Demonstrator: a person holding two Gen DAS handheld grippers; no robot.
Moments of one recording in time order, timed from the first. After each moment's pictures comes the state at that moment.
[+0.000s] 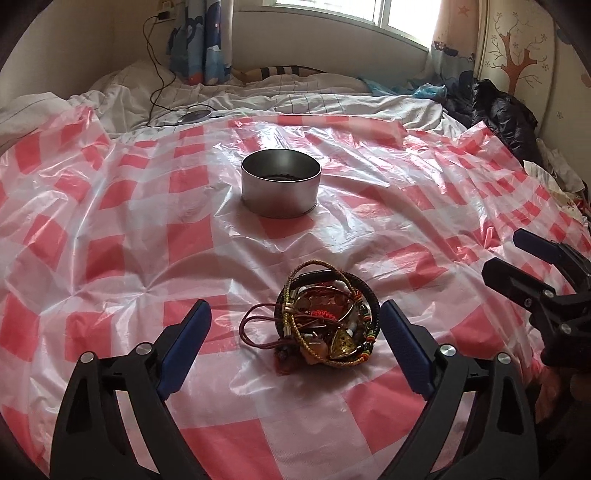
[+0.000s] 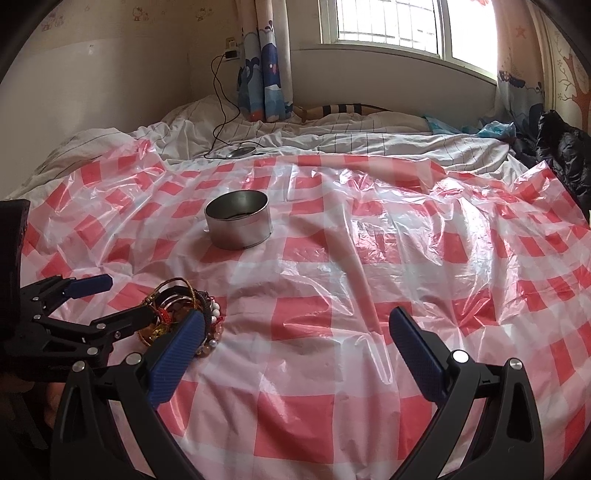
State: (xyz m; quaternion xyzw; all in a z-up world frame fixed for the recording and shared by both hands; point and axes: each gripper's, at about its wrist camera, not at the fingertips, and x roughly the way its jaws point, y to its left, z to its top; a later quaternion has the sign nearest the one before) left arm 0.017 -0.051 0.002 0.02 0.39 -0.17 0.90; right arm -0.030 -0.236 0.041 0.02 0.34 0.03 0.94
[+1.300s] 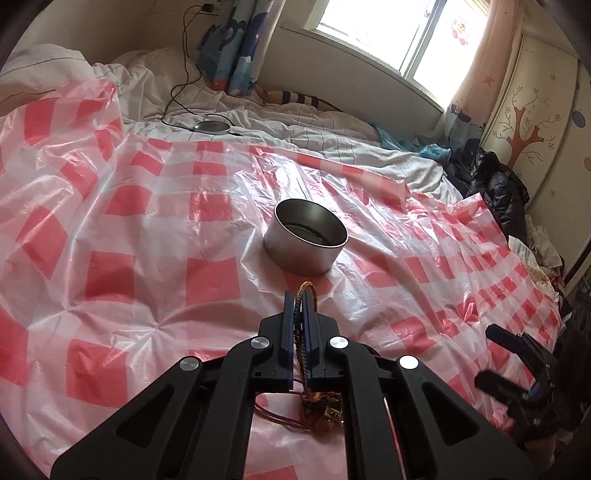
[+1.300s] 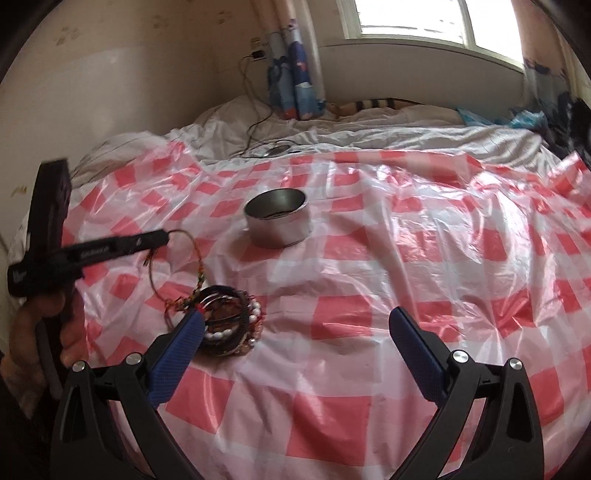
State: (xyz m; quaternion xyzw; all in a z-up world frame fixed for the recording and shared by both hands) left arm 0.061 0.010 0.025 -0.11 0.37 -0.19 0.90; right arm -0.028 -0.221 0.042 0.03 0.34 0.13 0.93
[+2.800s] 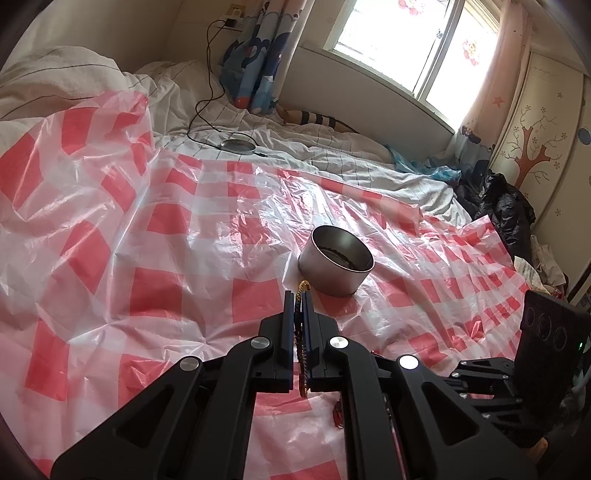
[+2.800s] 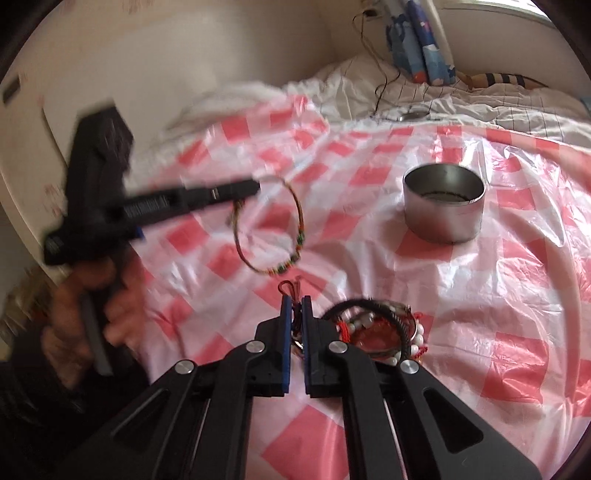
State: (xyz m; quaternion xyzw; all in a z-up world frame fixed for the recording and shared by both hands) left arm 0.059 0.055 0.035 -0.13 0.34 -0.17 0.92; right arm 0.028 -0.151 0.024 0.07 0.38 0.36 0.85
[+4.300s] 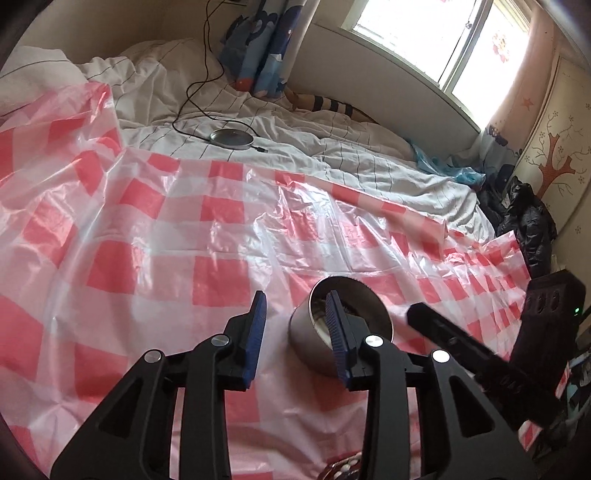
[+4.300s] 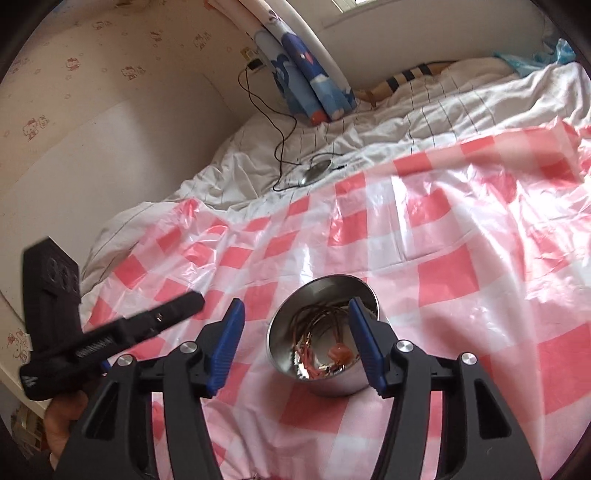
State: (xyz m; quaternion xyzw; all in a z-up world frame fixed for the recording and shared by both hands) left arm 0.178 0.006 0.032 -0.13 0.39 -0.14 0.90; right arm 0.168 -0.209 0.026 0.20 0.34 0.22 0.89
